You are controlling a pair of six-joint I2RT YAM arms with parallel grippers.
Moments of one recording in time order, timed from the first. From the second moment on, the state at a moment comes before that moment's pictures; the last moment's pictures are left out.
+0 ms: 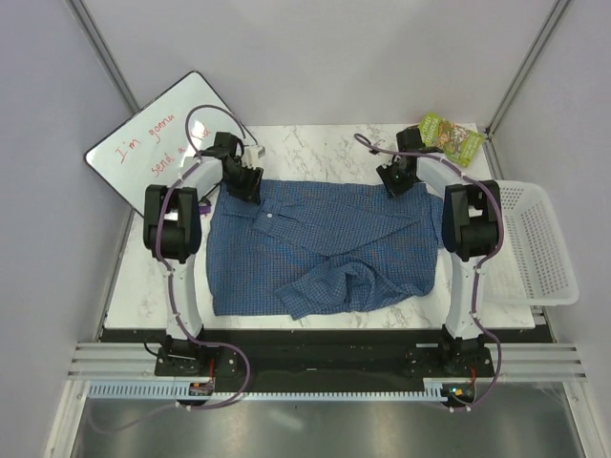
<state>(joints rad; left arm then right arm) -0.12 2.15 1.63 -0.62 0.32 0.25 0.14 2.18 1.67 -0.59 -0.16 -0.44</state>
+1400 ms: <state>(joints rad) -0.55 1.36 0.93 -0.78 0.55 0.34 0.37 1.56 1.01 -0.91 -0.50 -0.57</state>
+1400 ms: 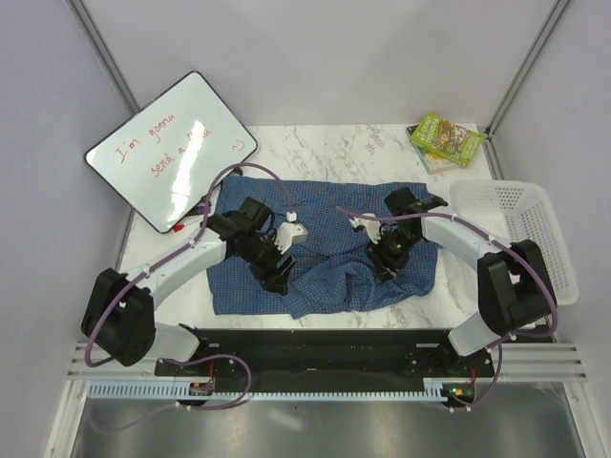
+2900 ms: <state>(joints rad) -0.72 1.04 0.88 -0.89 0.46 0.78 0.16 1.14 0.96 -0.80 -0.59 -0.59</state>
